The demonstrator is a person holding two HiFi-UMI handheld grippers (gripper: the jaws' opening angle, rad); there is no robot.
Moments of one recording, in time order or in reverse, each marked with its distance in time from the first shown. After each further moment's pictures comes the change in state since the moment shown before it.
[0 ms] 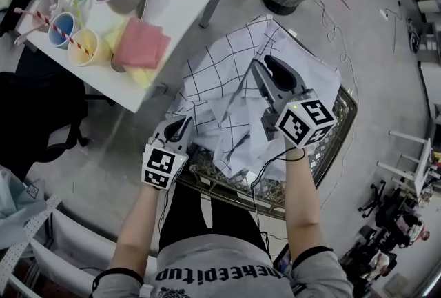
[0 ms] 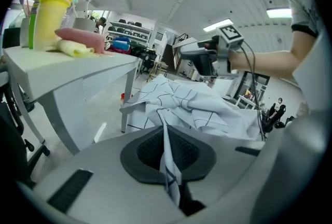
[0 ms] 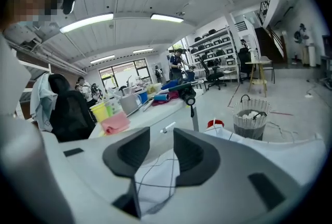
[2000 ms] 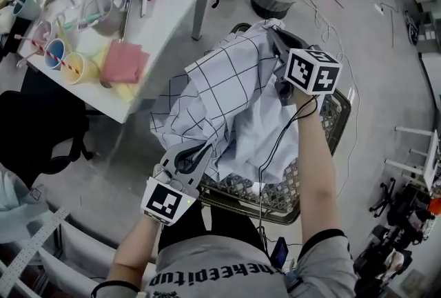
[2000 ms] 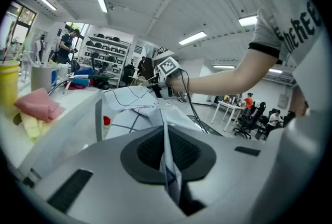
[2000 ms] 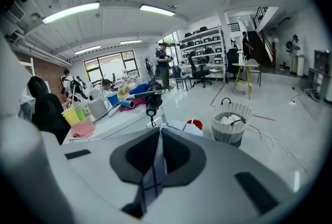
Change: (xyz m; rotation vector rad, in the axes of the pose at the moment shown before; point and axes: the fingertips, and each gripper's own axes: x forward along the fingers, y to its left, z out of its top) left arm -0.033 -0.122 0.108 0.145 -0.154 -0.195; right arm 0.009 -0.125 0.054 -0.008 0.095 -0.152
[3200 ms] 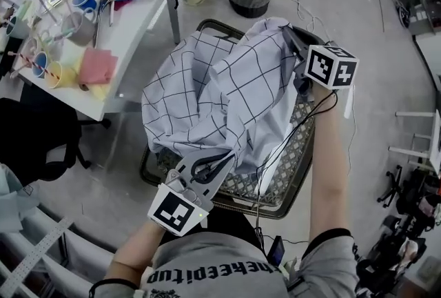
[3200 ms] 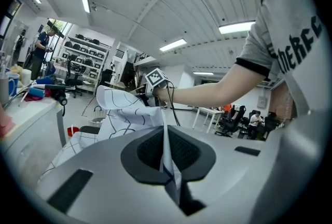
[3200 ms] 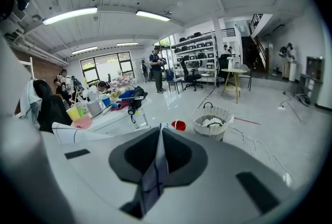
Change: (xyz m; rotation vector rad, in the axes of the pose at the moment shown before) left arm 0.046 -0.138 0.055 0.064 -0.067 -0.221; right arm -0.123 -0.106 0.004 -0.010 -0.025 -0.062
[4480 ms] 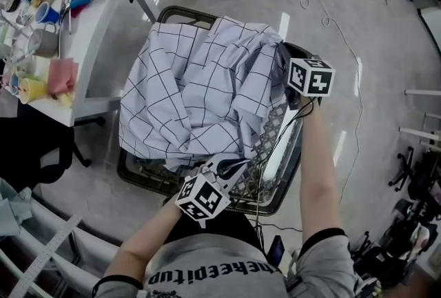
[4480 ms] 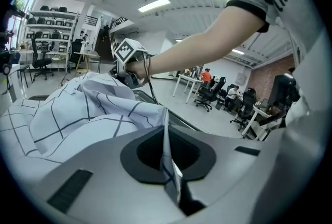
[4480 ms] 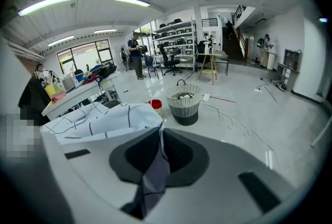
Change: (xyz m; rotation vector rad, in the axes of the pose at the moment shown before) left arm 0.129 -0.097 -0.145 0.078 0.369 -0.227; right arm -0.026 -0.128 -0.169 0.093 0.145 -0.193
